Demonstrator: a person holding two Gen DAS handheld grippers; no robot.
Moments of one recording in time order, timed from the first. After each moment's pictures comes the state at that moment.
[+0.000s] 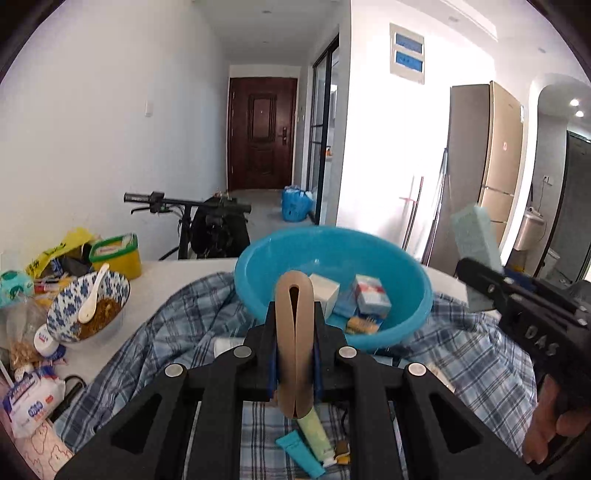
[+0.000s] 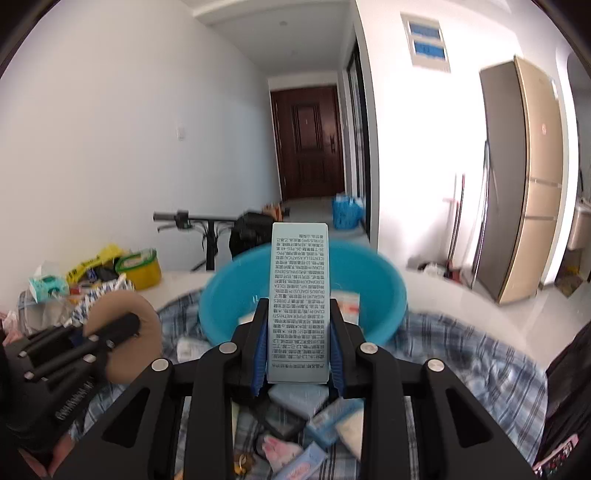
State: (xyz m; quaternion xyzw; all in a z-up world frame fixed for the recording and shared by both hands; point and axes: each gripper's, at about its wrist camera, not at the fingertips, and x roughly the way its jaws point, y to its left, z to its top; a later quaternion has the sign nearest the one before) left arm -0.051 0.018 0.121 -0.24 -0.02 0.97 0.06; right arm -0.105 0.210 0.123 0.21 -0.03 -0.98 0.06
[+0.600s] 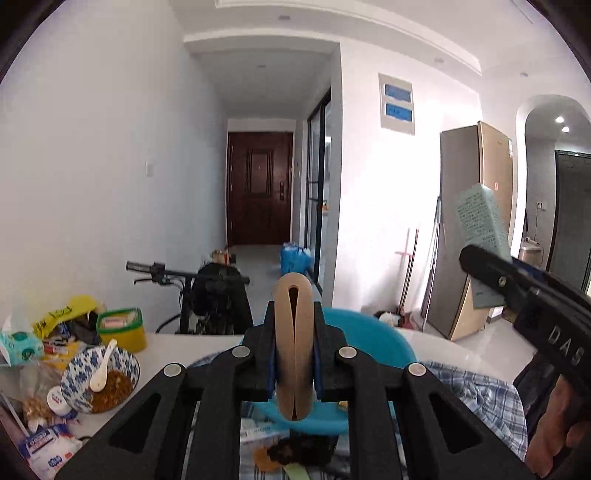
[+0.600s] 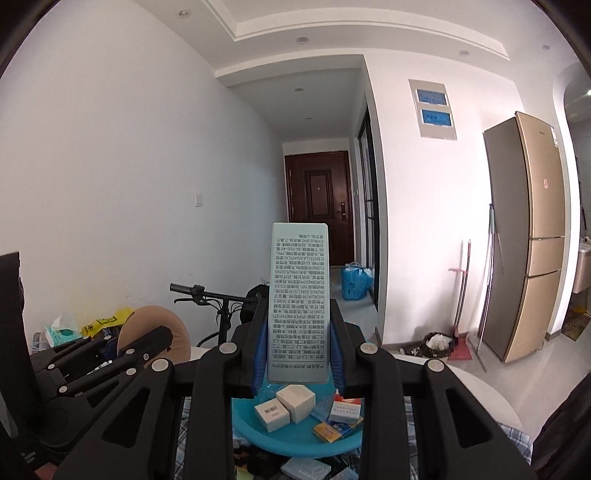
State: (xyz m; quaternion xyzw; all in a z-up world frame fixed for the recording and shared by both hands) left arm -0.050 0.027 0.212 -0.13 -0.01 0.99 0.07; right arm -0.092 0.199 0.210 0.08 -0.02 -0.99 0.08
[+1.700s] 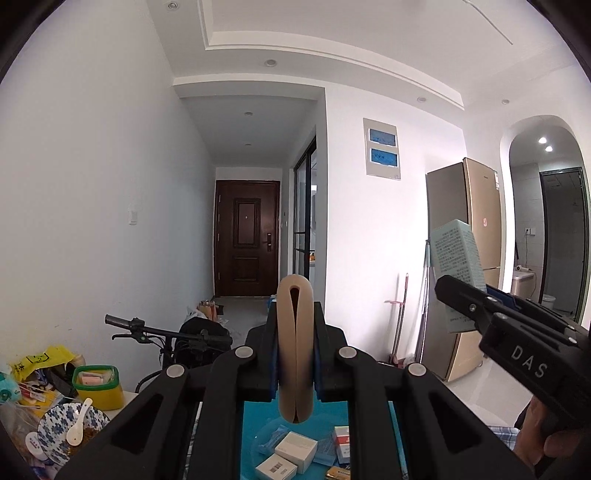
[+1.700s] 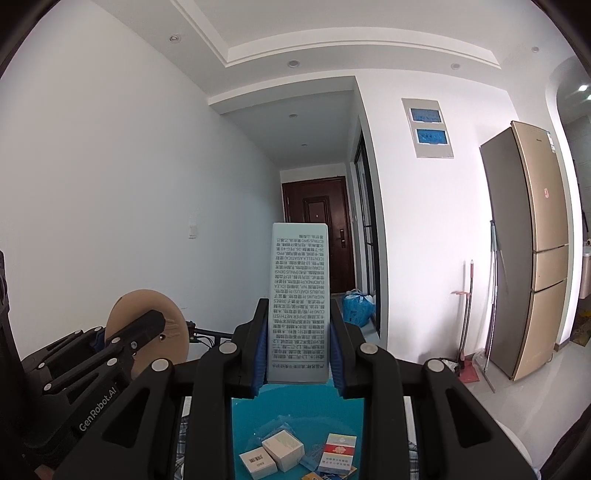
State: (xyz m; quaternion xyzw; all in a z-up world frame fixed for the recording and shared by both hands) left arm -0.098 0.050 0.240 -0.03 -0.01 1.00 0.09; right arm -0.137 0.221 0.228 0.03 -0.04 -1.00 0.08
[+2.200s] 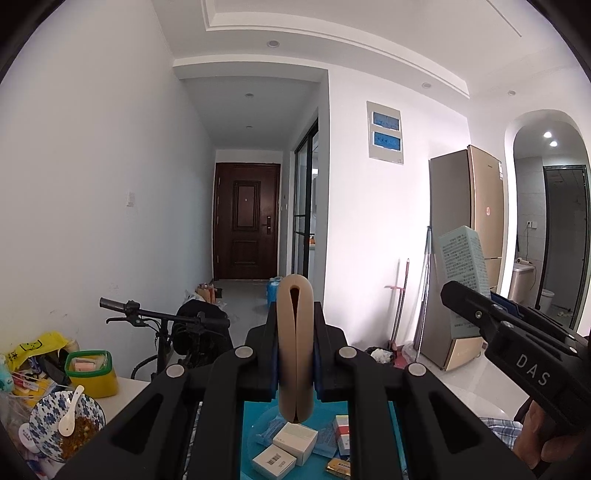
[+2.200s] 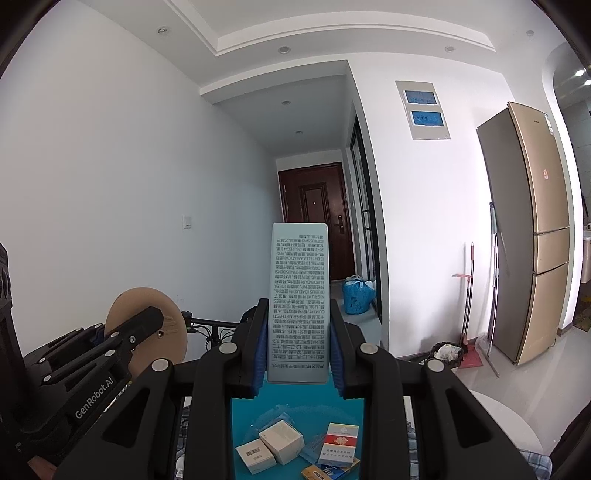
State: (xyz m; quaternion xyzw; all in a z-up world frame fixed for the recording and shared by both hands) left arm -0.126 0.054 0.224 -0.07 -0.01 0.99 0.09; right arm -0.156 0.229 0.209 0.05 -0.06 -0.99 0.08
